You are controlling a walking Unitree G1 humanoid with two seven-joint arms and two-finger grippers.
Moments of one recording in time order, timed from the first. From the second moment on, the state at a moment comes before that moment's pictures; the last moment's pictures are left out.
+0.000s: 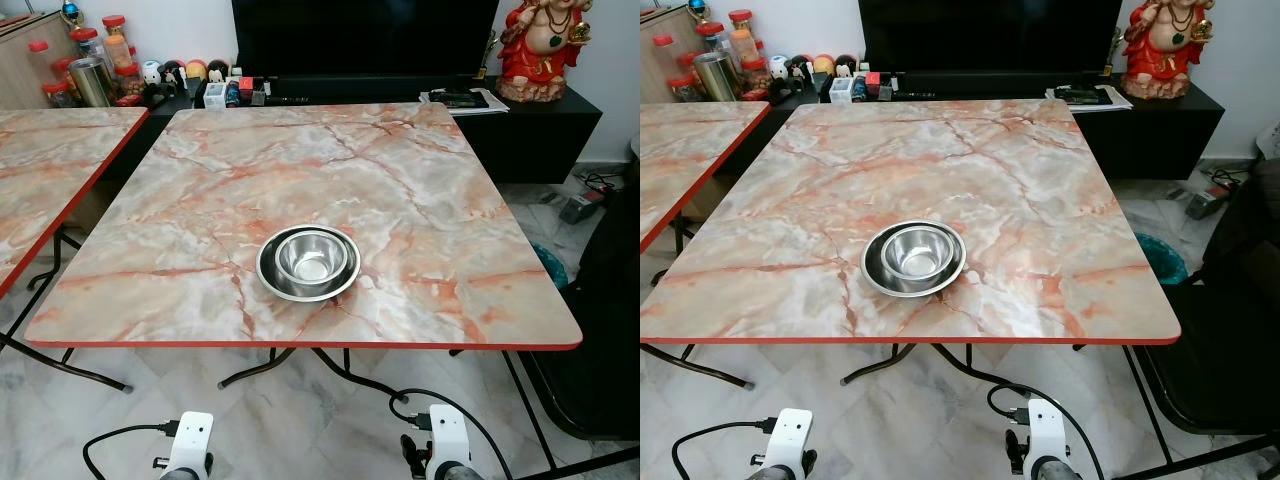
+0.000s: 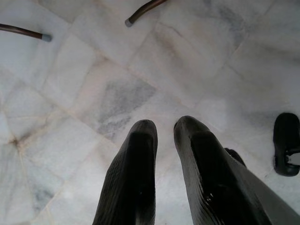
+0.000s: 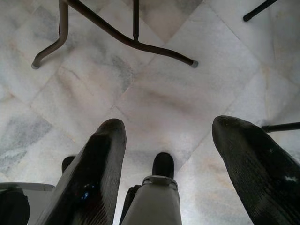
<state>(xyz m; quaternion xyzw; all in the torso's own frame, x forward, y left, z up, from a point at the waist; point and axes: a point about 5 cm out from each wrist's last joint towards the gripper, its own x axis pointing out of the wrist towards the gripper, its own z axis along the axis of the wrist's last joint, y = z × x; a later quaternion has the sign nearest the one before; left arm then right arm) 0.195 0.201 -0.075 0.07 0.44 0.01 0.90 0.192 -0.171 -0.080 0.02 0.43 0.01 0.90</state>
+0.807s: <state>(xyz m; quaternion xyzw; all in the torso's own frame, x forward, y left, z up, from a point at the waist) 0.193 0.206 -0.076 0.07 0.44 0.02 0.89 0.193 -0.173 -0.080 0.01 0.43 0.01 0.90</state>
